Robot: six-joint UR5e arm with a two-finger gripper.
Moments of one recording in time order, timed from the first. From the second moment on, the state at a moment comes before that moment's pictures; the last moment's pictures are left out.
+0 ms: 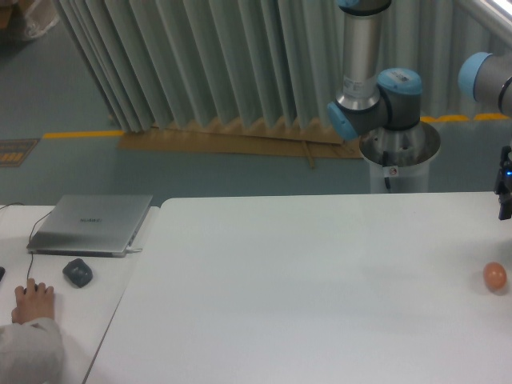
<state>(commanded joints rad) 2.69 -1.77 -1.62 -1.23 1.48 1.85</state>
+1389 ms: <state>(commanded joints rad) 2.76 -1.78 -1.61 -1.20 1.49 1.89</state>
